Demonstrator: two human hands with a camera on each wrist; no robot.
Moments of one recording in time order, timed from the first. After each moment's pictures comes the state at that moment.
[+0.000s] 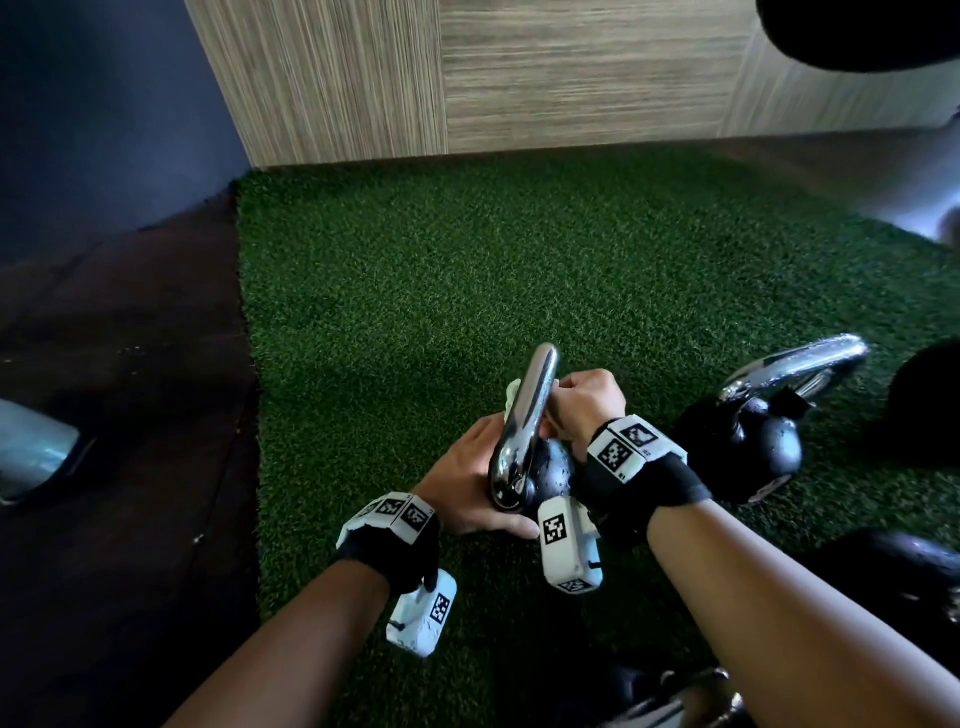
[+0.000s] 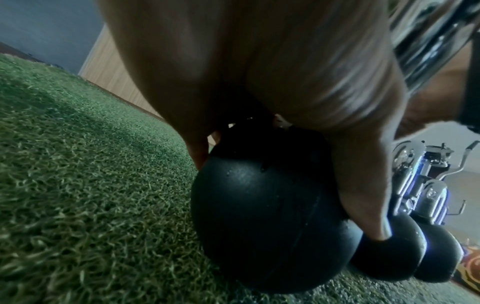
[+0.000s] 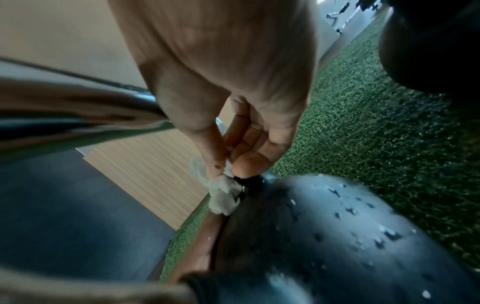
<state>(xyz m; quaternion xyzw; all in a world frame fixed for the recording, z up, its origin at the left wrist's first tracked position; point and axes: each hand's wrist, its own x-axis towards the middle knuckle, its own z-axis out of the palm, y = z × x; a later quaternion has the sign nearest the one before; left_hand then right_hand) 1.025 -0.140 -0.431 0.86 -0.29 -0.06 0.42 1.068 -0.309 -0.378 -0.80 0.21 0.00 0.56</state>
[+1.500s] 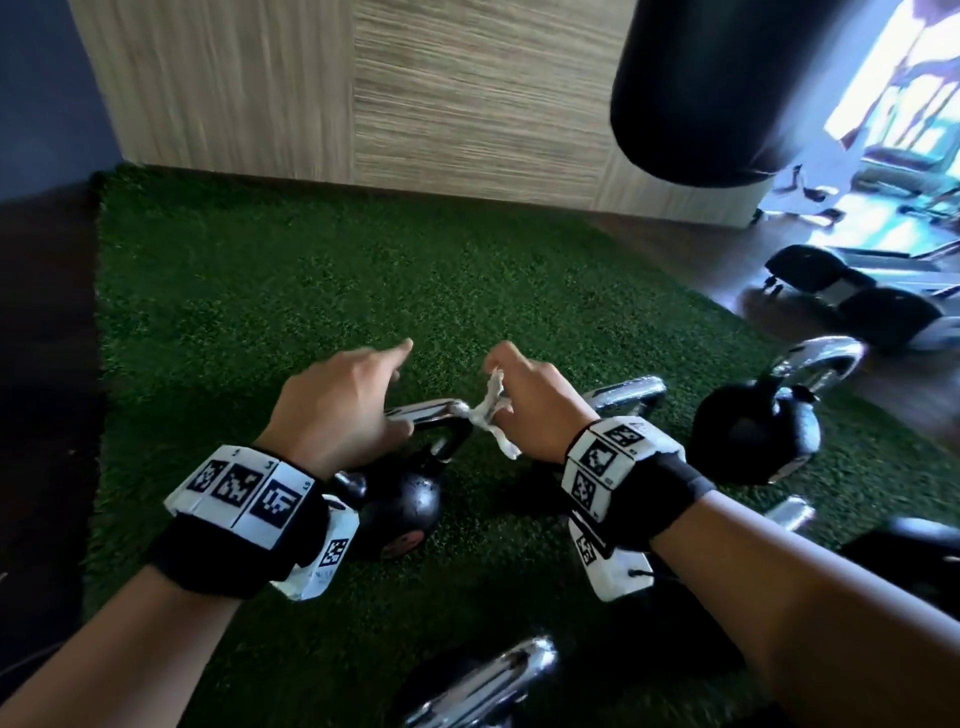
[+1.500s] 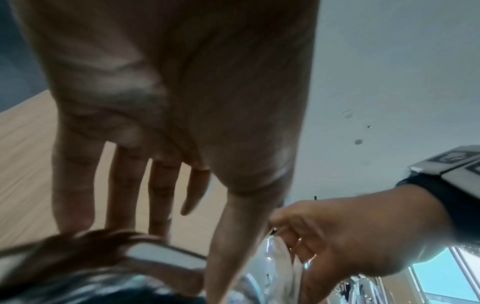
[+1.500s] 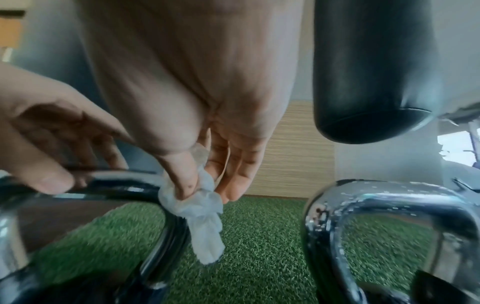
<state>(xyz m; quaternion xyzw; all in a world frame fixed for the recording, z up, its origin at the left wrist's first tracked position) 1.007 -0.169 -0.275 0.97 -0.15 0.04 0.16 1.012 -0.392 -0.272 -0.97 -0.12 -0.01 0.20</state>
